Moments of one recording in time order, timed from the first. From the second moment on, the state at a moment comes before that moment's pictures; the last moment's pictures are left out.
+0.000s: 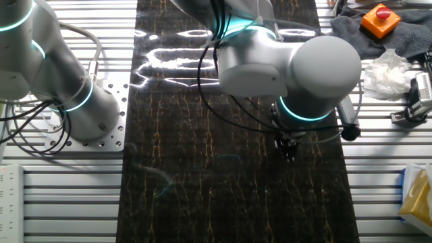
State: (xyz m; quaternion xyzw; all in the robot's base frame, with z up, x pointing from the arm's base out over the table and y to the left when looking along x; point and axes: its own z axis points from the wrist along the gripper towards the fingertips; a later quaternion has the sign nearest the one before) arm 0.536 -0.065 0.013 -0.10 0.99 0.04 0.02
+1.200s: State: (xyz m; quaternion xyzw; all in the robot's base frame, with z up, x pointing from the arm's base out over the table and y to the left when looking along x) arm 0.536 -0.026 0.013 -0.04 1.00 0.07 0.01
